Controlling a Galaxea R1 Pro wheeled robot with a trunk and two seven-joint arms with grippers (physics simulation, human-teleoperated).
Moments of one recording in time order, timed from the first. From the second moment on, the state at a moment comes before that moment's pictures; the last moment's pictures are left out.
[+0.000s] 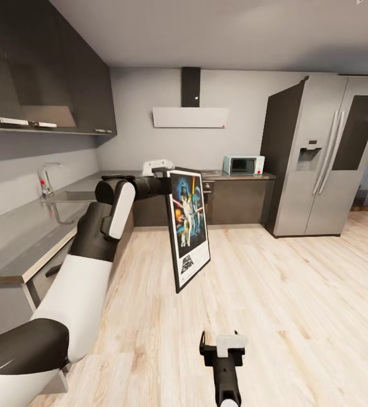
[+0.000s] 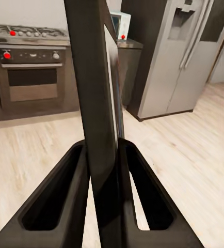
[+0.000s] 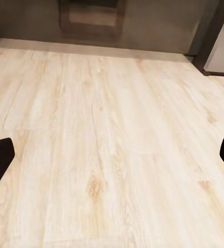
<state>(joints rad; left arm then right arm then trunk) -1.14 -0.17 -0.12 -1.24 0.25 0.96 -0.06 -0.10 0.13 0.44 -1.14 0.06 -0.01 -0.56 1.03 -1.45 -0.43</state>
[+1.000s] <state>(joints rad) -1.13 -0.17 -0.45 -1.23 0.75 0.69 0.41 -0.10 0.15 0.55 -1.37 0.05 0.15 -0.63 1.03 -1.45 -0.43</state>
